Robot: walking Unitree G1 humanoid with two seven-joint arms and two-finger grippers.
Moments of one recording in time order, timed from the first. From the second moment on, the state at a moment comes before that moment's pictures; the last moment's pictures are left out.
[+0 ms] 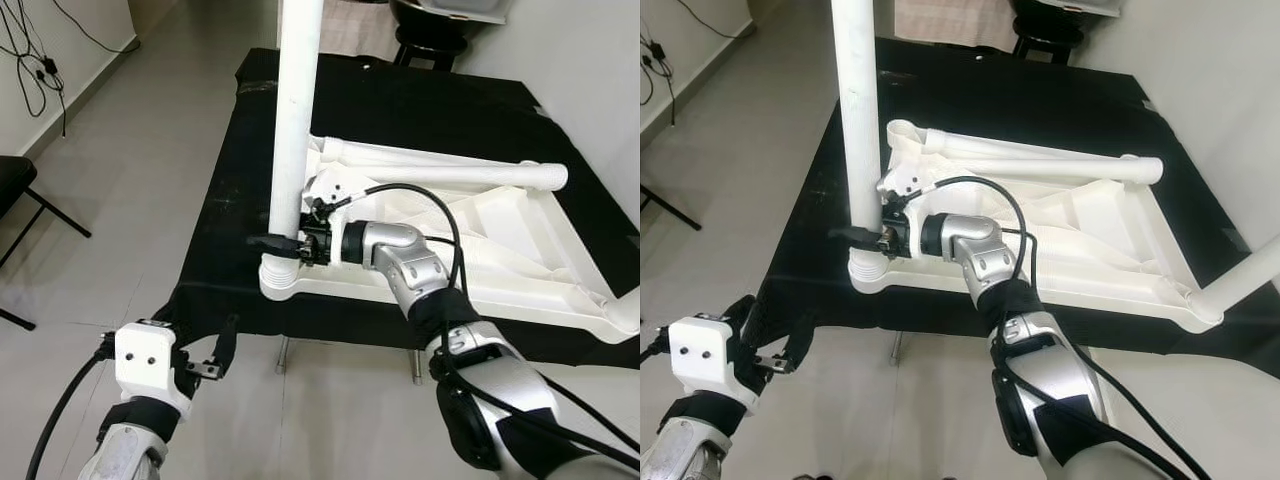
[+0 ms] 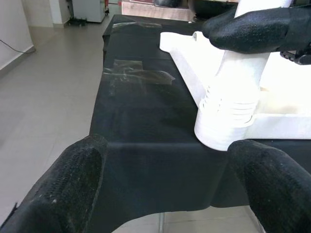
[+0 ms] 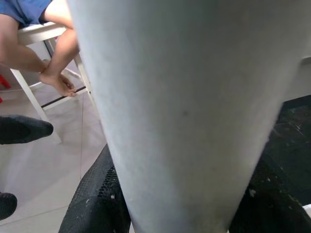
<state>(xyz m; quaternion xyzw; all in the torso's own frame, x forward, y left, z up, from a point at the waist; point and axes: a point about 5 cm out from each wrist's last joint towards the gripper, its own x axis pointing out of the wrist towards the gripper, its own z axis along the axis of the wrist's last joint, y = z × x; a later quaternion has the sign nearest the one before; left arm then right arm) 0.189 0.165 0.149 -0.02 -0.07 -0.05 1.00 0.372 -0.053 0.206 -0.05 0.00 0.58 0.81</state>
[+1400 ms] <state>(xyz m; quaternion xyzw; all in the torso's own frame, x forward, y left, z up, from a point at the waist) 0.205 0.172 0.145 -0.03 -0.07 -0.05 1.00 0.351 -0.069 0.201 -0.05 -0.01 0.52 0.85</state>
